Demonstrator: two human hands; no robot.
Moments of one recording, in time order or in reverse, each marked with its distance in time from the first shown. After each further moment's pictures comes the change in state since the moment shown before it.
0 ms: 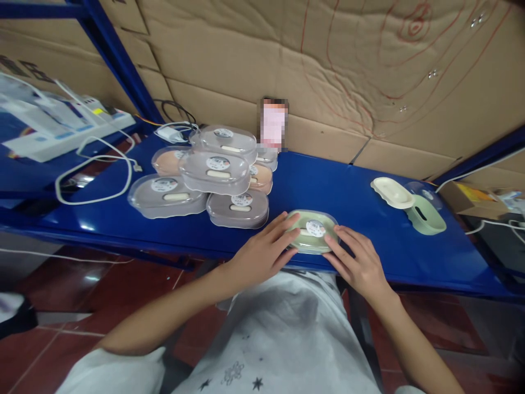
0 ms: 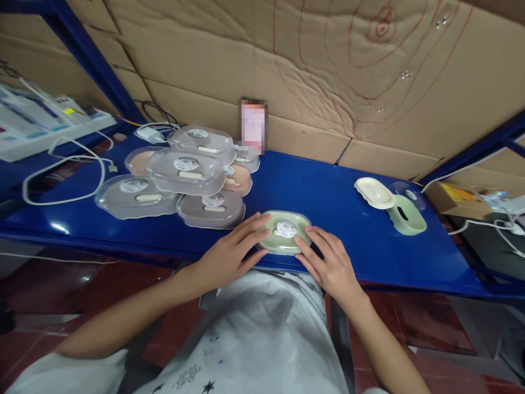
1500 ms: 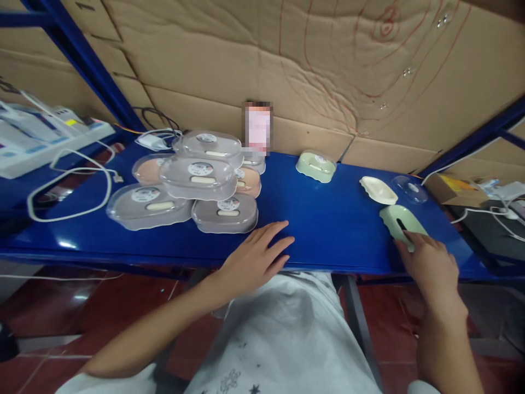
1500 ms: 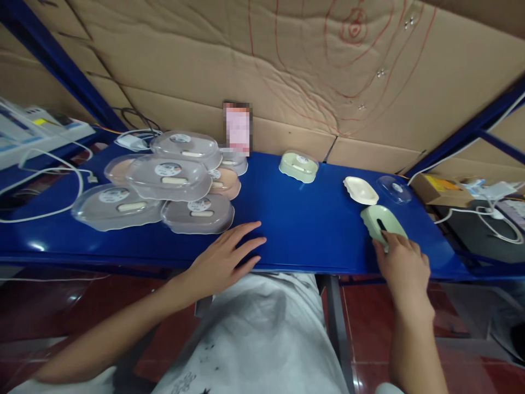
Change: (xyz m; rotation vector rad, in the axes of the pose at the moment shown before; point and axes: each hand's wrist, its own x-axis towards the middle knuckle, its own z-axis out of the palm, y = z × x) left_hand -0.001 0.003 -0.002 0.110 -0.097 0.029; right_hand -0.097 0.103 -0.057 -0.464 -0.351 0.947
